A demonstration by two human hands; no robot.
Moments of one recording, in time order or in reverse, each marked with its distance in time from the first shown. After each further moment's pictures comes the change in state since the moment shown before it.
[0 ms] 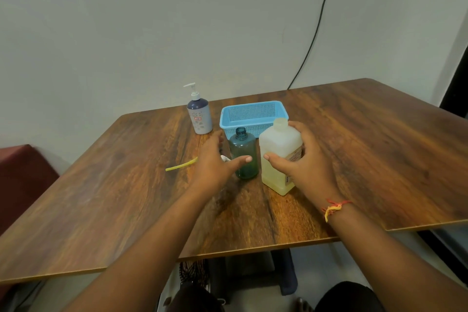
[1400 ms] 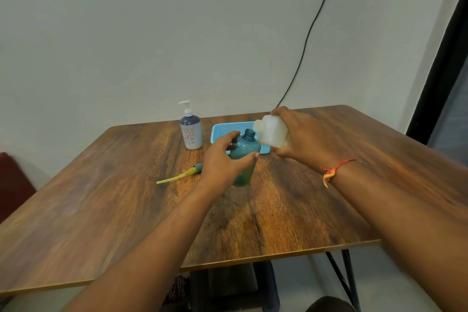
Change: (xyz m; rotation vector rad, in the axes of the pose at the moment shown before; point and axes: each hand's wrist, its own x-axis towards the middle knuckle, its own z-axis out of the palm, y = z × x) left_hand 0.002 0.043 0.010 -0.239 0.039 0.109; right_hand 0.067 -0.061 -0.061 -0.671 -0.192 -0.427
